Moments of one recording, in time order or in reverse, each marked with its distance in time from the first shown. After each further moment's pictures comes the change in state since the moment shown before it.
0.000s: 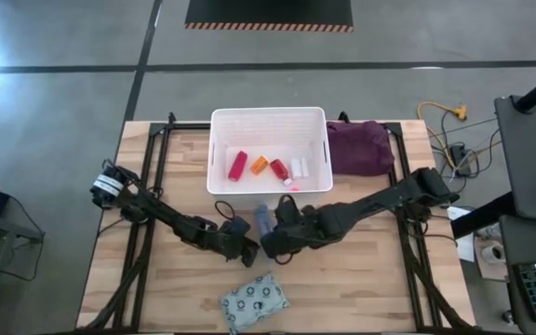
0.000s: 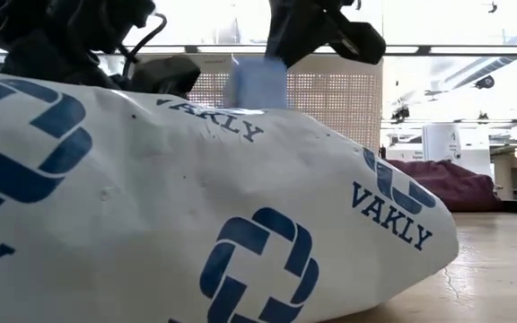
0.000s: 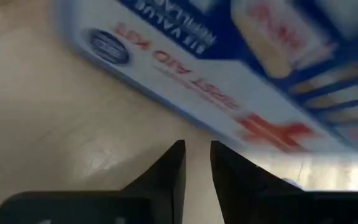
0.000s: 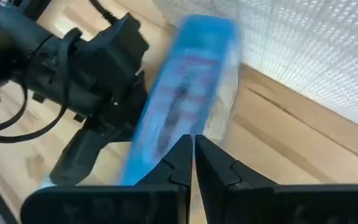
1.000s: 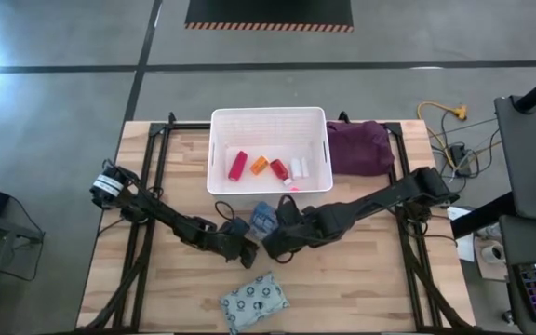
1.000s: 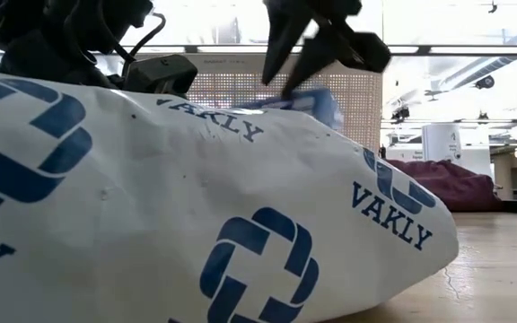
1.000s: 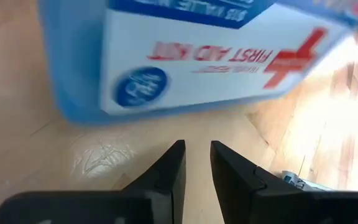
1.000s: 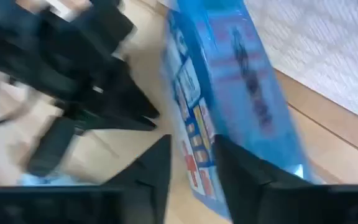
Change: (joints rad) left arm -0.003 0.000 -0.003 0.000 0.007 0.004; right arm -0.019 0.000 -0.042 0.001 -0.046 -0.012
